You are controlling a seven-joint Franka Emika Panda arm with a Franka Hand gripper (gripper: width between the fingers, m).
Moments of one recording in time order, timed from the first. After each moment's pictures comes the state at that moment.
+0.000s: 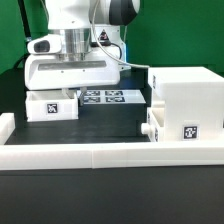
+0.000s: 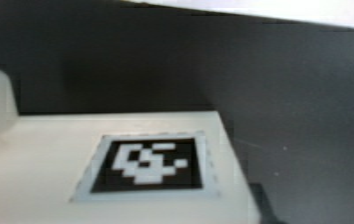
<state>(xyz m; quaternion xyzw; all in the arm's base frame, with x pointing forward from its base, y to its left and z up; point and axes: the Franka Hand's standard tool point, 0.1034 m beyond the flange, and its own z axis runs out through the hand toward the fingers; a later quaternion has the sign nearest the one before) 0.398 -0.086 0.012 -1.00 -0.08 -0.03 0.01</state>
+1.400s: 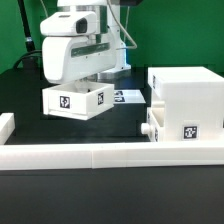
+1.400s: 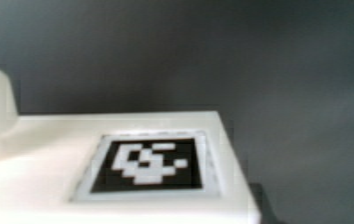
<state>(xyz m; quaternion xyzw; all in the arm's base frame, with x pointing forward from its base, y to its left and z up) 0.471 -0.066 0.046 -0.85 -0.53 -0.02 -0.01</state>
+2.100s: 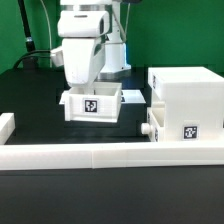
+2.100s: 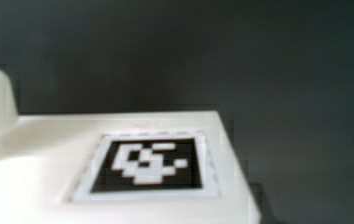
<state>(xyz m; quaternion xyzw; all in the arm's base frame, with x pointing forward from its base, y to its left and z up) 0.509 -0.047 0.059 -0.77 -0.64 -0.01 0.00</state>
